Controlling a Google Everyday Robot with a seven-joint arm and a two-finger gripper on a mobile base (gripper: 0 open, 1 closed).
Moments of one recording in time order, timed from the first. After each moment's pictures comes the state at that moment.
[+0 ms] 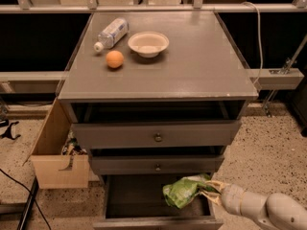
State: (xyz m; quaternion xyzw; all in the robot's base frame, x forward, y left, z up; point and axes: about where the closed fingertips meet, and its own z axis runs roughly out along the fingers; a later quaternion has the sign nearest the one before) arm 0.459 -0.200 0.453 -0.50 0.71 0.14 0.48
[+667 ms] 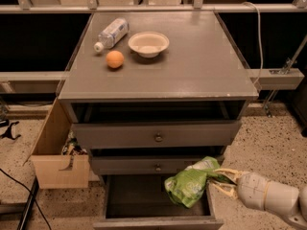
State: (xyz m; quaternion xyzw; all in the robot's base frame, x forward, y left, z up) arm 0.431 -0.200 0.612 -0.55 0.64 0.11 0.52
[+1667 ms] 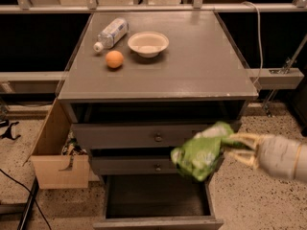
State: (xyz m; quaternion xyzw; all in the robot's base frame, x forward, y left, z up) arm 0.448 -0.207 0.762 -0.57 0.61 0.07 0.55
